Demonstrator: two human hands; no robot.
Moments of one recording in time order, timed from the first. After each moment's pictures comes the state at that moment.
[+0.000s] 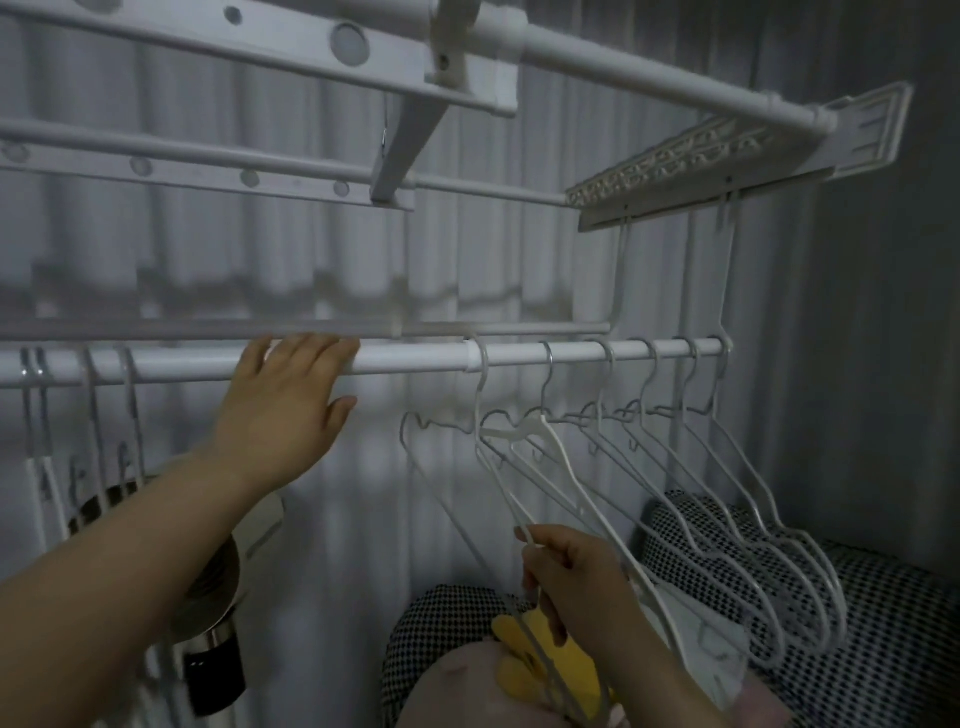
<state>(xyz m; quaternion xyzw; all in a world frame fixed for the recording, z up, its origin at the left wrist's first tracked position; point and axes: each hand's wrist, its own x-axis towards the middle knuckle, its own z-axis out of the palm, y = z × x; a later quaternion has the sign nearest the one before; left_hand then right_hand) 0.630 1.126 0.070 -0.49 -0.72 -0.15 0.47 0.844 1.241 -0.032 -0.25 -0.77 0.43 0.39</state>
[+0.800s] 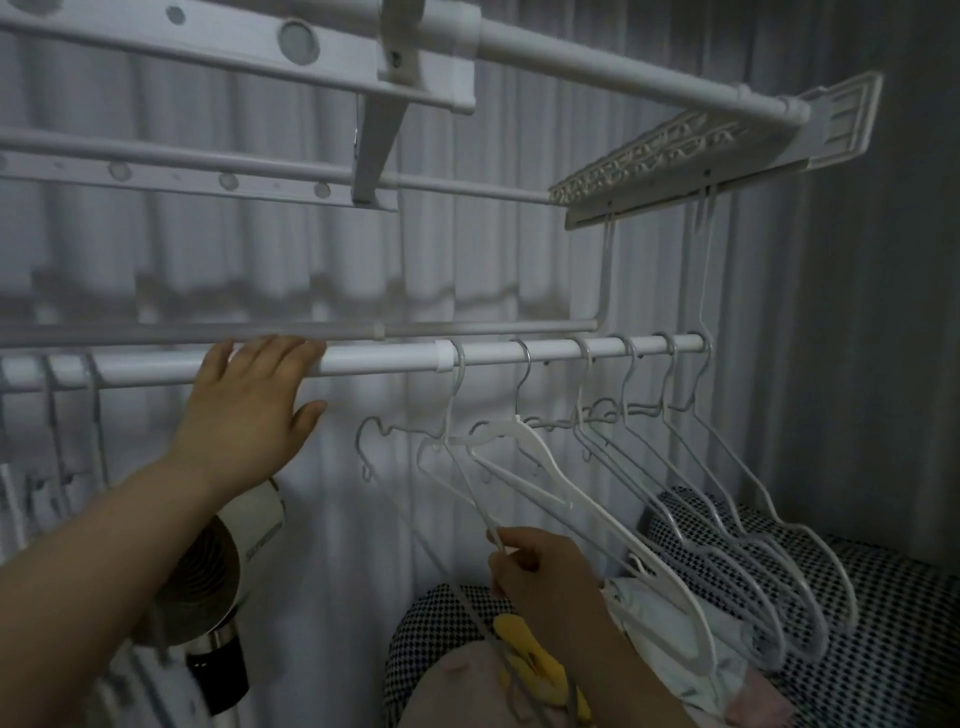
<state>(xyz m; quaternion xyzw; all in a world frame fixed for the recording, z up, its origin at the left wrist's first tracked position) 0.632 1.119 0.068 -0.47 -0.74 -0.15 0.45 0.840 1.233 -0.031 -0.30 -0.80 0.35 0.38</state>
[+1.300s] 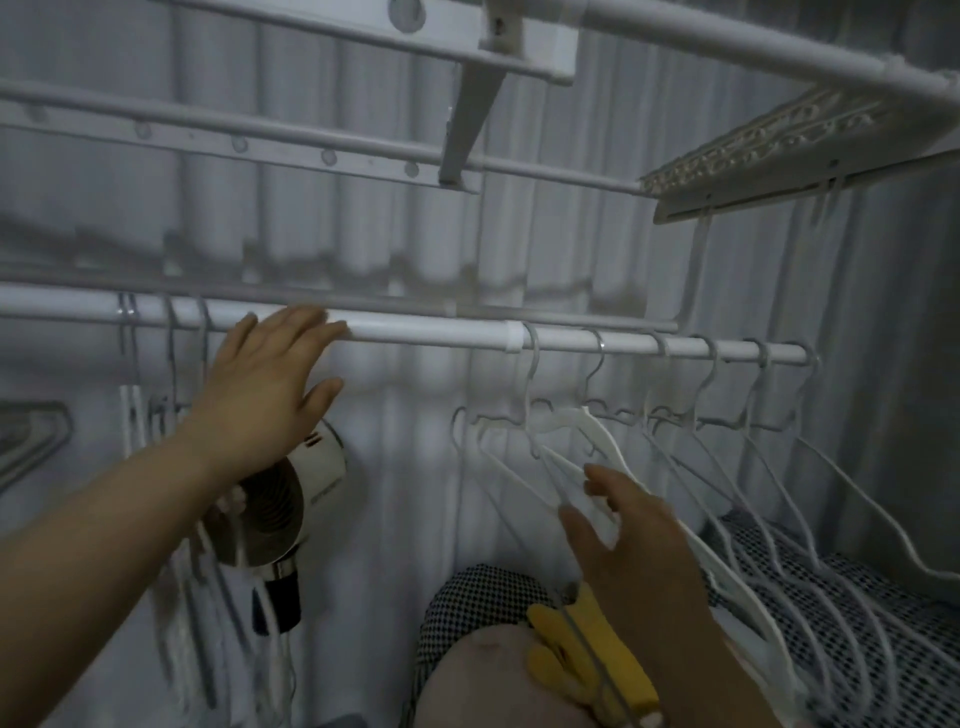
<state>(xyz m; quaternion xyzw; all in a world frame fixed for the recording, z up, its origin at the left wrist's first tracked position) 0.637 1.075 0.055 -0.43 -0.77 -0.20 0.42 0.865 1.233 -0.013 -0.29 -0.82 0.16 0.46</state>
